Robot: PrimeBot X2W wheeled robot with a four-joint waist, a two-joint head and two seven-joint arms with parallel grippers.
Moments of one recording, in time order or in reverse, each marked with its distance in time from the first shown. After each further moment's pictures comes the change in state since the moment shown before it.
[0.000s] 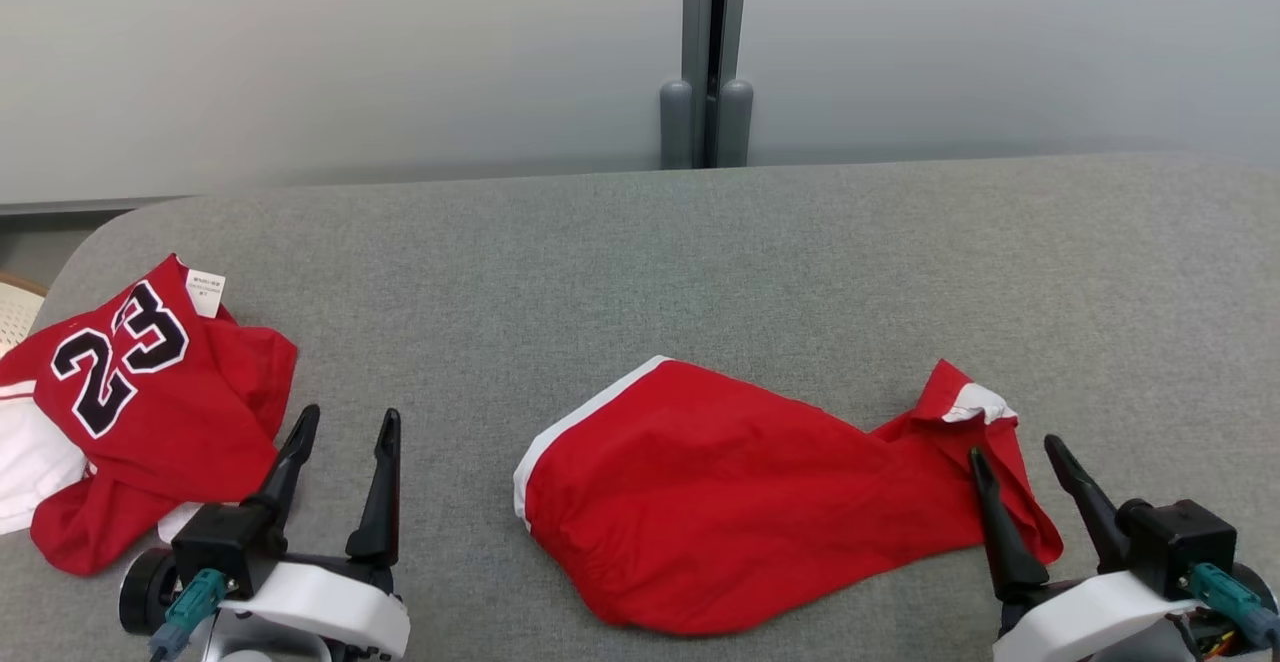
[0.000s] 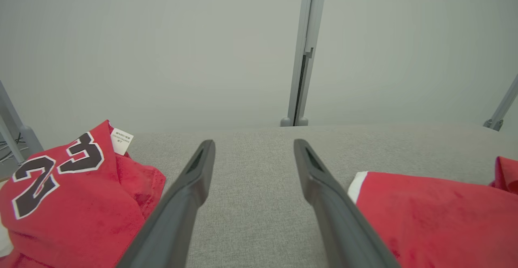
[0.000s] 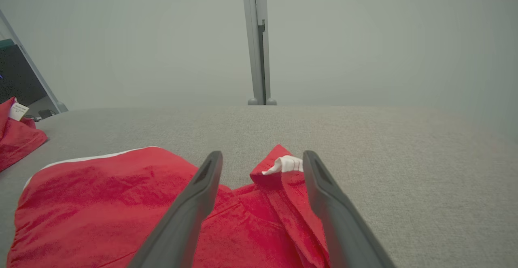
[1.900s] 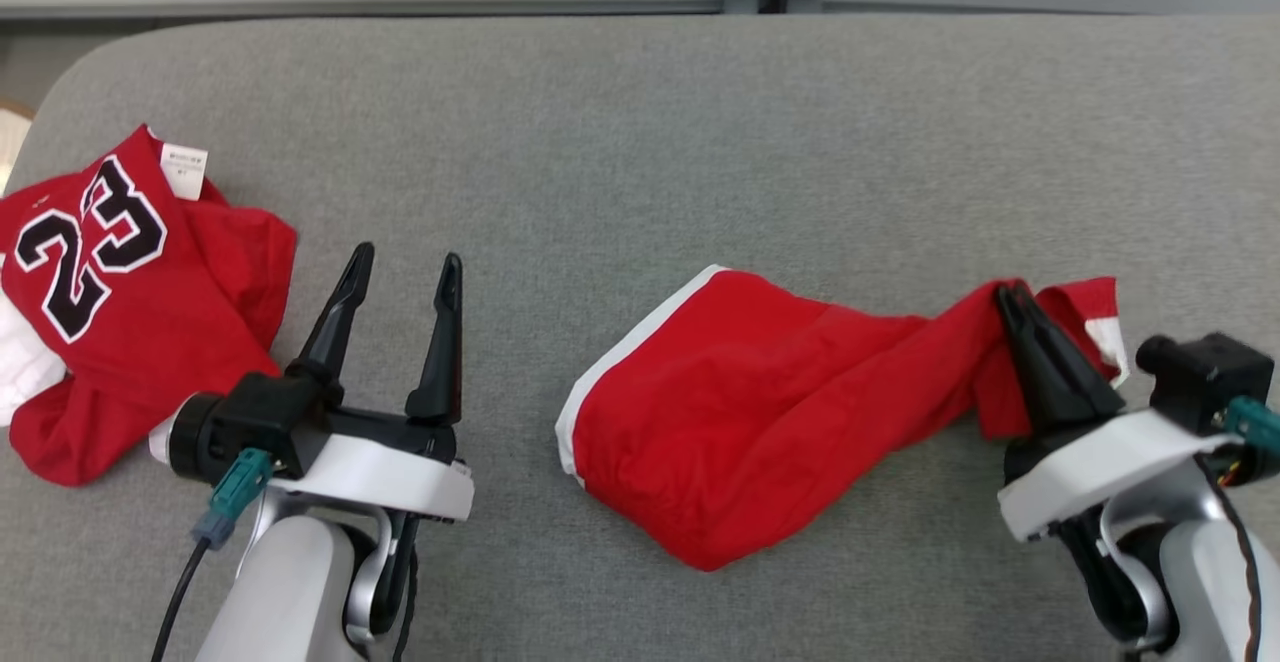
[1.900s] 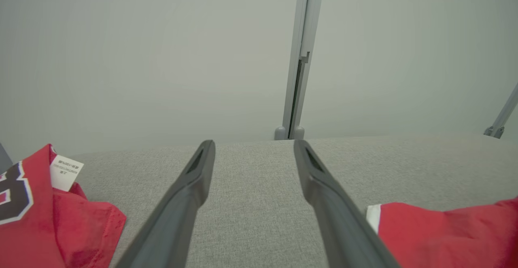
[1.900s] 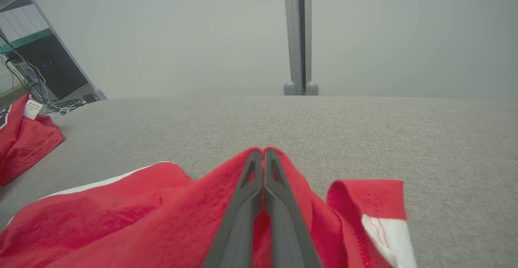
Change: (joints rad) left arm -0.205 -0.113 0.014 -0.025 0.098 -0.041 -0.007; right arm -0.219 -0.080 0.072 -0.028 0.134 0.000 0.105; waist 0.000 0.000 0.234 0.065
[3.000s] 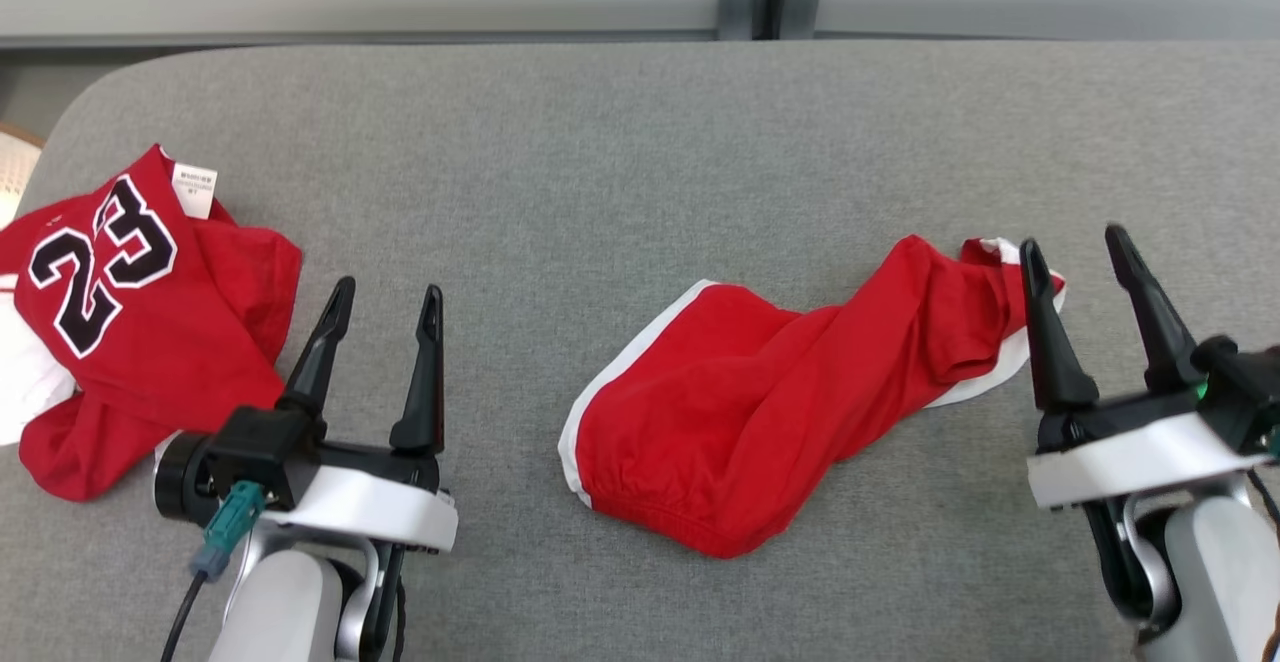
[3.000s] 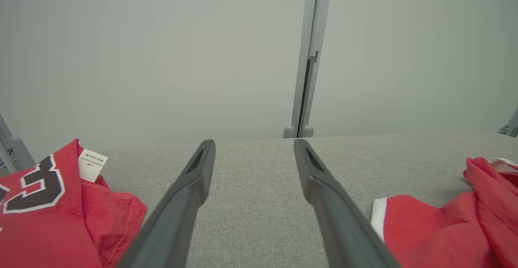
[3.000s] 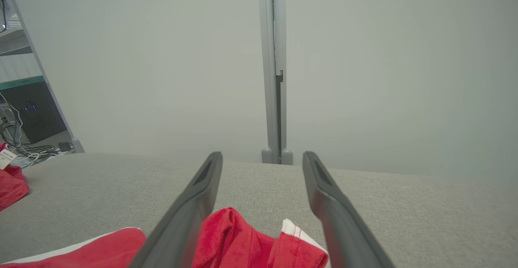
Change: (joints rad) left arm 0.035 -0.050 0.082 0.012 0.084 -0.035 0.000; right arm -0.114 -0.025 -0.015 0.171 -0.058 0.000 -0.322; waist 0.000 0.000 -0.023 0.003
